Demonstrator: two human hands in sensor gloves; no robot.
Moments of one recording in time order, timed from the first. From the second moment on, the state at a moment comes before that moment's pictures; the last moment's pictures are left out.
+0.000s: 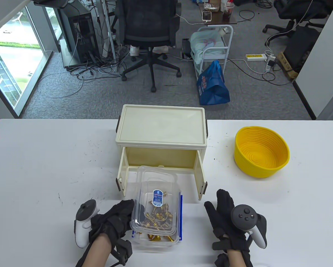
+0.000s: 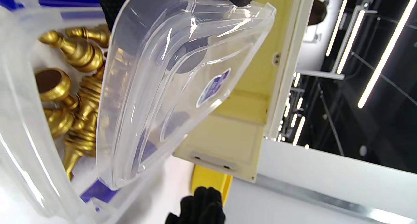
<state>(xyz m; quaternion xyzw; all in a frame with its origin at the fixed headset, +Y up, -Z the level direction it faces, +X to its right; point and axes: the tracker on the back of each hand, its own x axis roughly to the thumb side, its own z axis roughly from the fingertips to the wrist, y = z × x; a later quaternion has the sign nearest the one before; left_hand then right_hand) -0.213 -0.751 -0.274 -0.21 0.05 0.70 0.68 0.193 -0.758 -0.273 0.04 0.12 0.90 0.41</state>
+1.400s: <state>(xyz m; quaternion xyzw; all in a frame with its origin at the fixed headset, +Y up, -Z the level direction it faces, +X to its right) -0.173 -0.708 -0.285 -0.17 0.03 0.20 0.96 0.192 -0.759 -0.273 0.05 0.14 0.90 0.42</state>
